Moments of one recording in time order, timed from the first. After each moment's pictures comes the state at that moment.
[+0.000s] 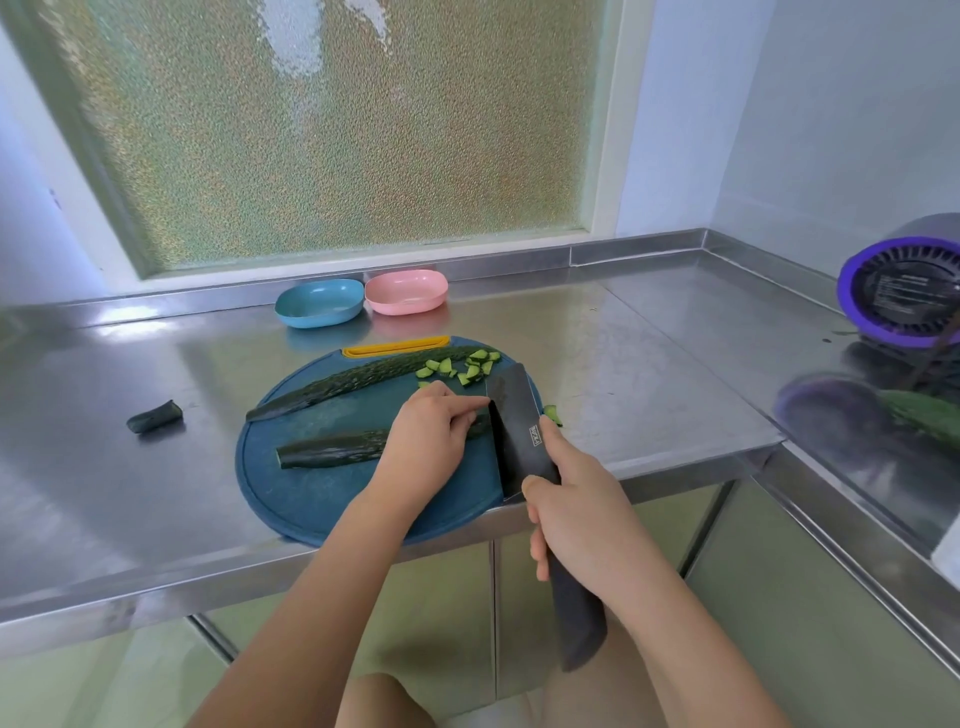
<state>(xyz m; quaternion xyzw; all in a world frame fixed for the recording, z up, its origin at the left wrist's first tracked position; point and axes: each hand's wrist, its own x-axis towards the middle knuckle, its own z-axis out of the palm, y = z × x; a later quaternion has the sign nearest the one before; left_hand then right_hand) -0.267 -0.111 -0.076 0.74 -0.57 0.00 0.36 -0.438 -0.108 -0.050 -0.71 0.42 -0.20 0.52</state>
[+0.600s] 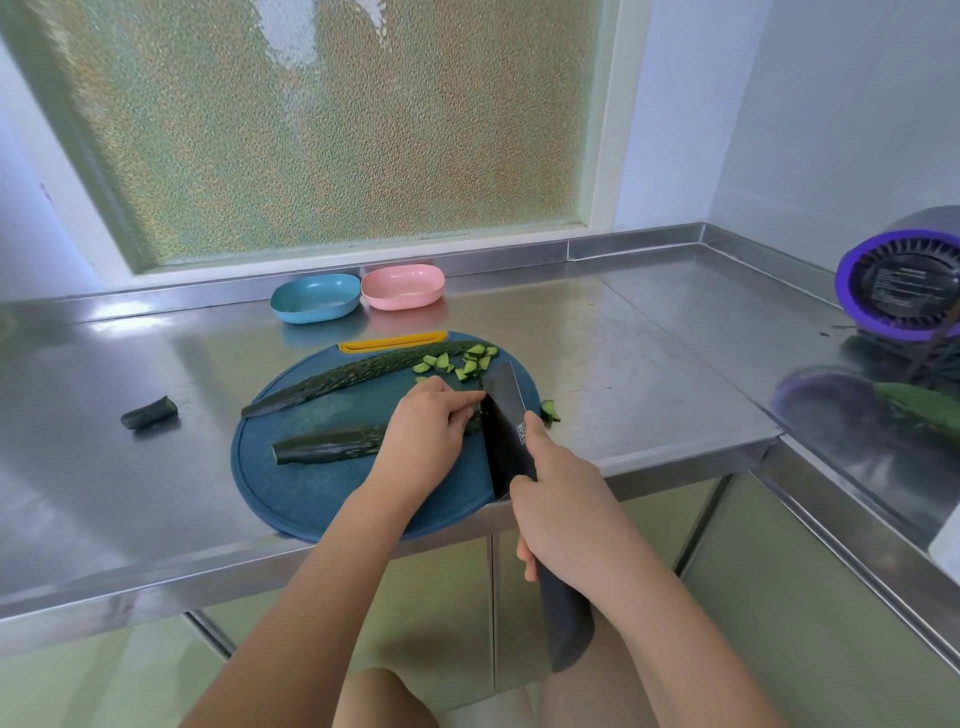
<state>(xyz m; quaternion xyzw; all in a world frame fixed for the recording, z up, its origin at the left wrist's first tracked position) -0.266 -0.113 -0.078 0.74 -0.57 0.01 0.35 -0.430 -0.104 -0.042 -0.76 0.44 -0.12 0.46</state>
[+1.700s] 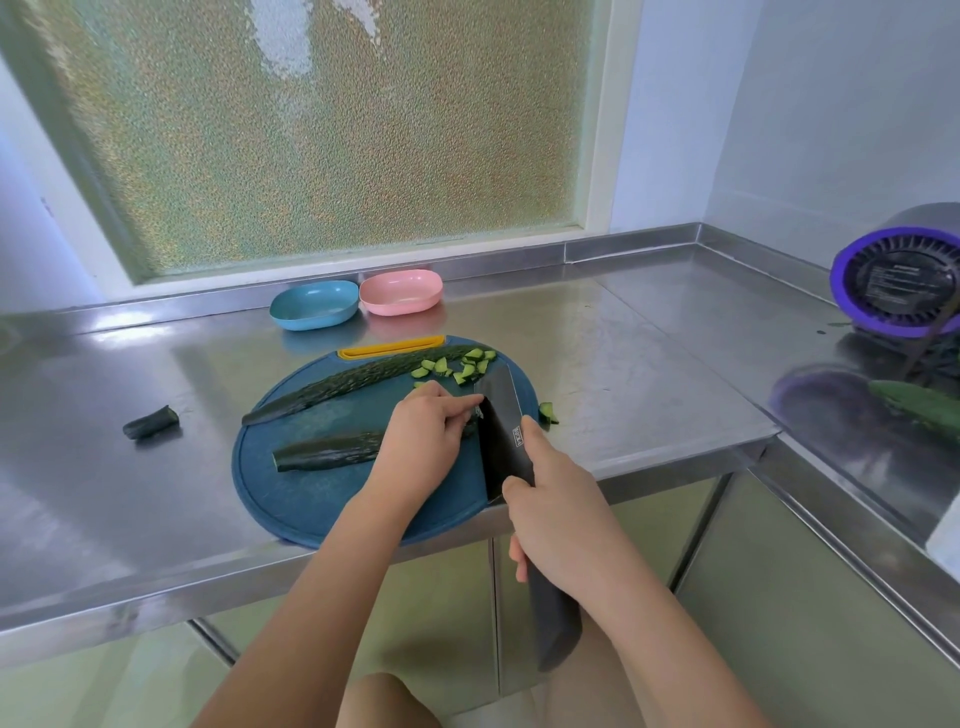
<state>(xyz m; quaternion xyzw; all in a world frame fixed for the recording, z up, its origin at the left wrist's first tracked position) -0.266 -0.112 -0.076 0.74 -0.57 0.01 0.35 -0.428 -0.103 -0.047 -0.75 0.44 -0.16 0.47</state>
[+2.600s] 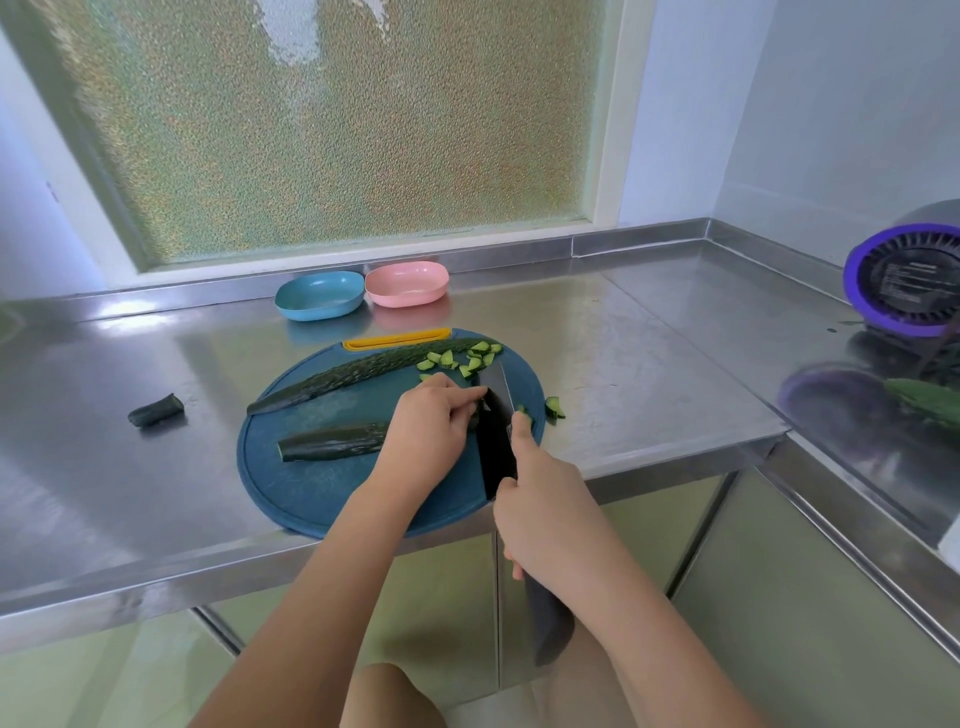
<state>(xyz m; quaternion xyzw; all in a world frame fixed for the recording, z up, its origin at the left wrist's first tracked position) -0.264 -0.112 -0.078 0.74 -0.57 0.01 0.36 -0.417 -0.097 -0.047 -0.79 0.45 -0.12 0.40</state>
